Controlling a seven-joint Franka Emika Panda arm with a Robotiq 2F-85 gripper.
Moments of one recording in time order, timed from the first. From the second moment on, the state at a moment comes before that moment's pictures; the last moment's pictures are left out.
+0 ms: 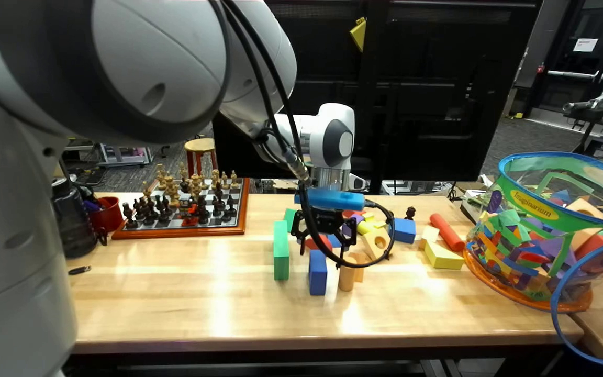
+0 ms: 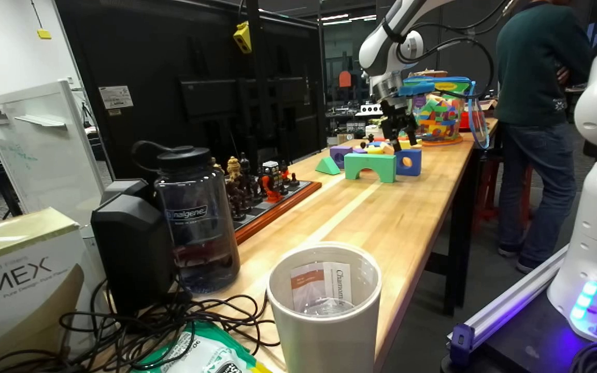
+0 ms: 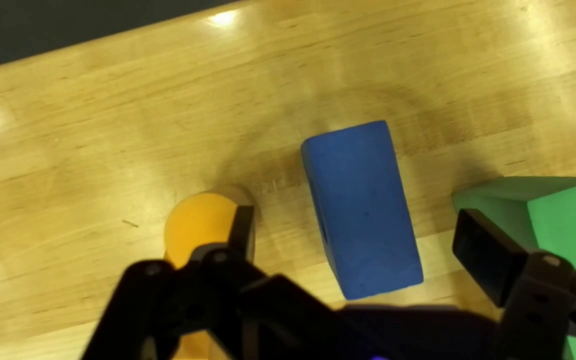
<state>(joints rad) -0.10 0.16 -0.07 -2.02 -0.12 1.88 -0.27</state>
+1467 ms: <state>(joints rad) -0.09 0.18 -0.06 -2.01 -0.10 1.89 -0.20</state>
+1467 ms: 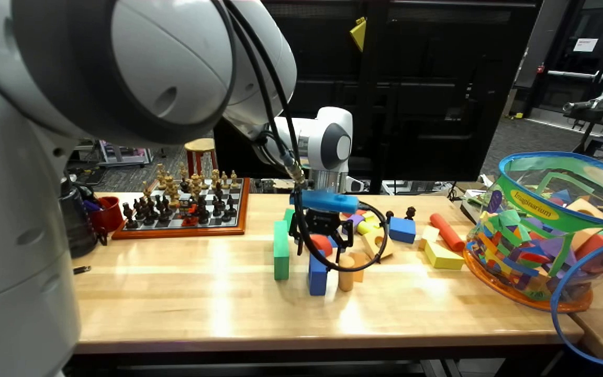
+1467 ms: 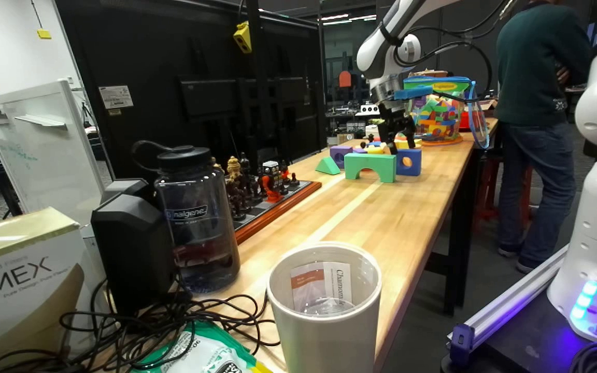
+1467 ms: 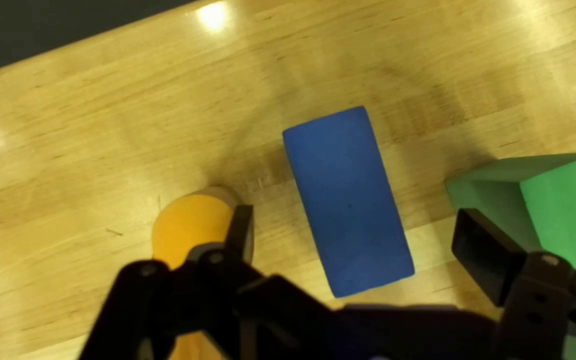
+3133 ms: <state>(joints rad) -0.11 0.18 -0.07 -2.02 0.02 1.90 -0.26</state>
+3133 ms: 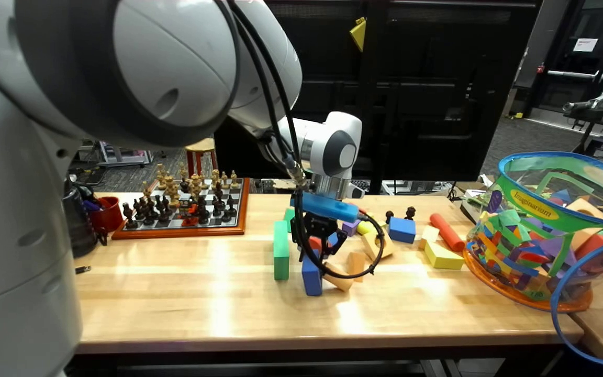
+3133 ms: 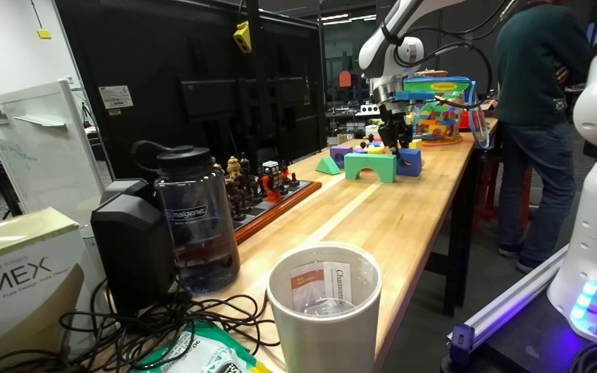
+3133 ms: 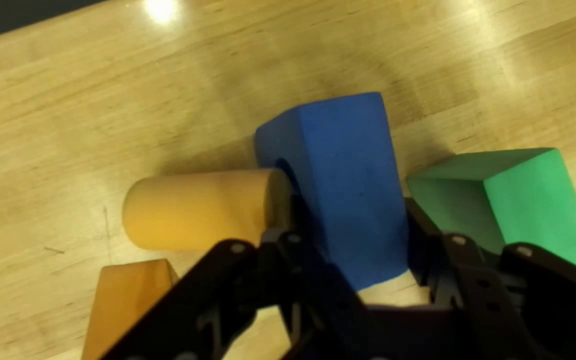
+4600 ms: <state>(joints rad) -0.10 0.03 -0.07 -2.08 -0.02 1.82 -0.26</state>
